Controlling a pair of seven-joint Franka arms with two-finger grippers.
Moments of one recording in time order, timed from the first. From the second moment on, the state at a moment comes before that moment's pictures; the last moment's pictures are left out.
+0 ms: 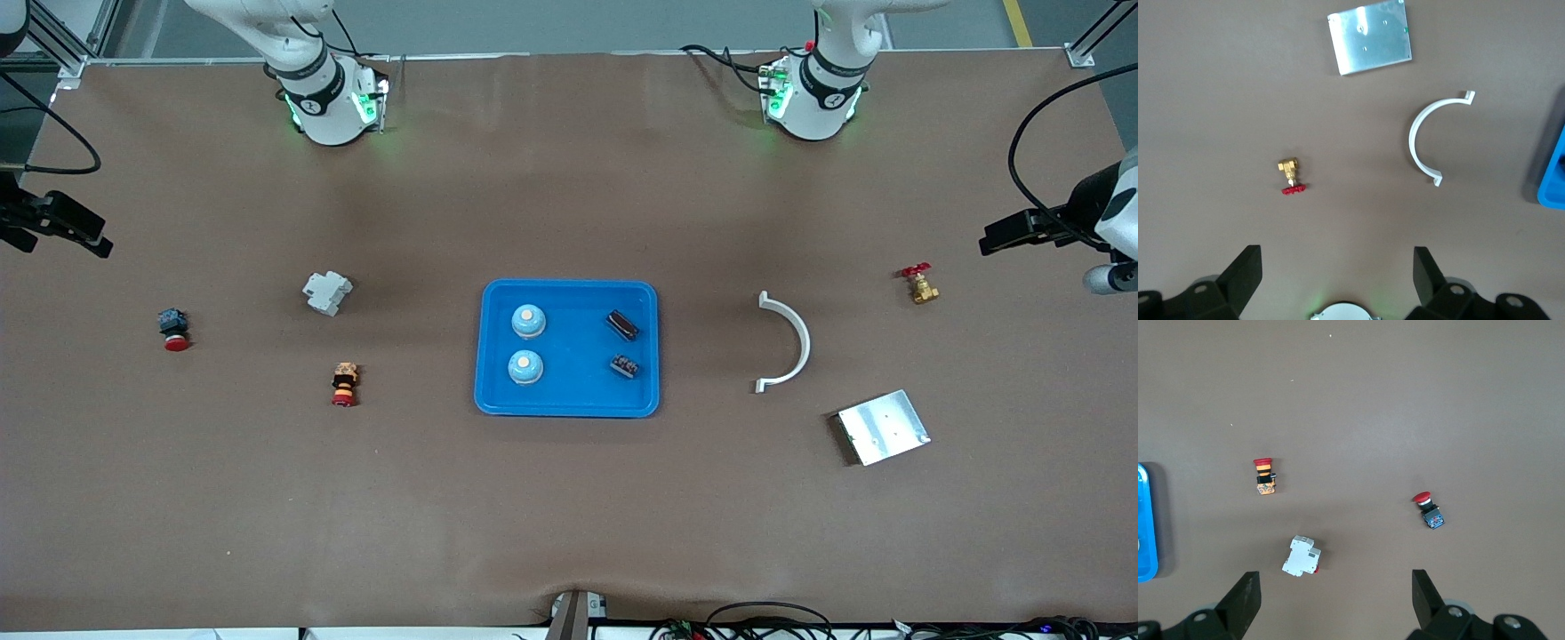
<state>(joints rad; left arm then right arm) 0.01 0.05 0.03 -1.61 -0.01 1.49 -0.06 -0.11 -0.10 -0.02 -1.77 -0.01 1.74 -0.04</state>
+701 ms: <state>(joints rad) -0.05 0.06 -0.13 -1.66 -0.11 1.57 -0.34 -0.11 -0.11 -0.02 -1.77 -0.01 1.74 -0.04</state>
